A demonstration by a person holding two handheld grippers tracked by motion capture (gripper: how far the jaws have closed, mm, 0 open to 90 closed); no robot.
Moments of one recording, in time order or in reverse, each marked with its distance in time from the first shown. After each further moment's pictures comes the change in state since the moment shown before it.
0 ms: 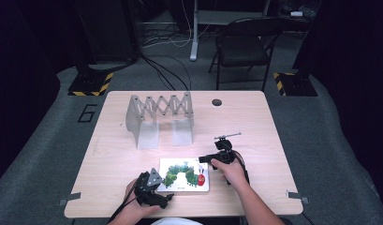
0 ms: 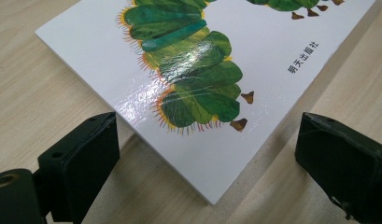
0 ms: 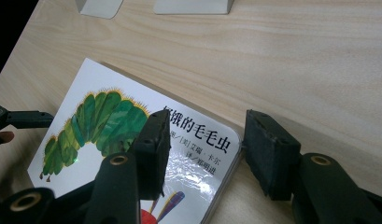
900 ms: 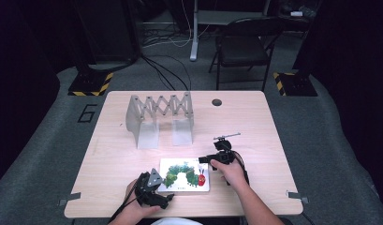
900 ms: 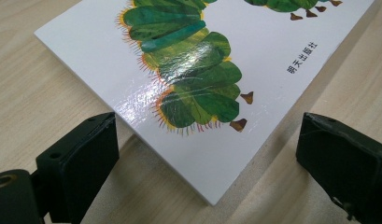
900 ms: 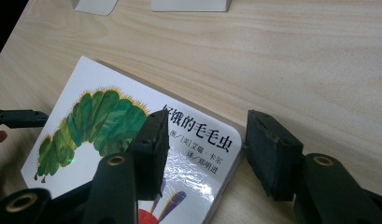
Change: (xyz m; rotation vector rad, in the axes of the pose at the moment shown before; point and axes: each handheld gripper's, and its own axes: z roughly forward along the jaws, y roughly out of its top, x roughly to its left) left arm -0.001 0.000 0.001 -0.007 -0.002 -0.001; right arm 0.003 -0.001 0.000 0.001 -0.025 -0.013
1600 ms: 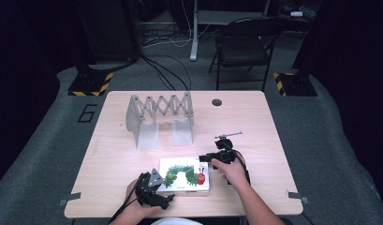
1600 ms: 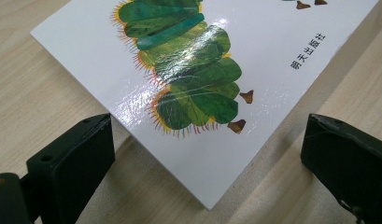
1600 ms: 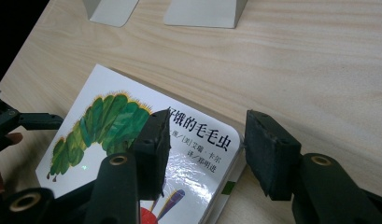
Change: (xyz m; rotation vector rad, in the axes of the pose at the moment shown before) left arm -0.002 0.000 0.002 -0.002 0.021 -0.004; right arm 0.006 0.002 -0.011 -0.026 0.015 -0.013
